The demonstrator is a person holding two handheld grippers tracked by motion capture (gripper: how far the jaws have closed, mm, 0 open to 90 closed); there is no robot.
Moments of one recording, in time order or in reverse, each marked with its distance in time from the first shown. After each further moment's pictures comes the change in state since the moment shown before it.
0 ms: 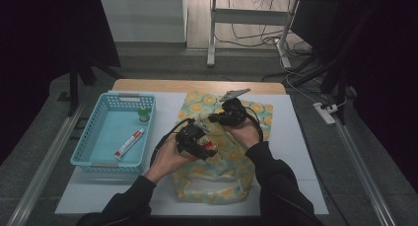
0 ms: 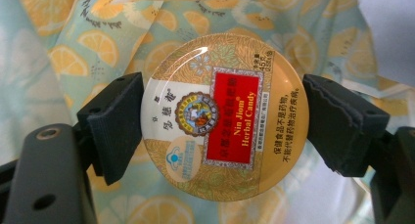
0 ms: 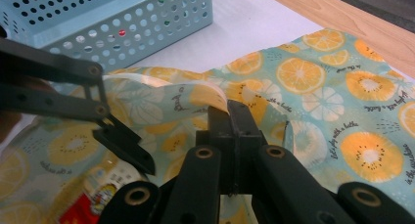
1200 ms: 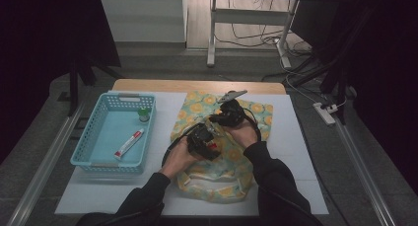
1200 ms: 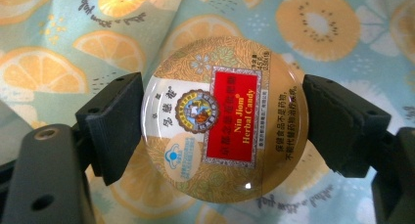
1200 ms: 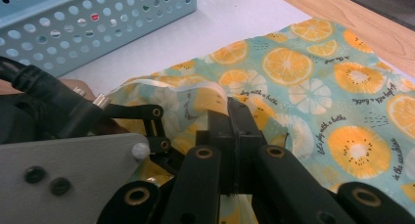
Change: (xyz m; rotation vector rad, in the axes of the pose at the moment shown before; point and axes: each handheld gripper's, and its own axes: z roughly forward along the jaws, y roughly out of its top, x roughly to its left) left arm 0.014 -0.004 0.065 0.085 0.111 0.040; right arm -0.007 -0.007 0.014 0.027 -0.045 -0.020
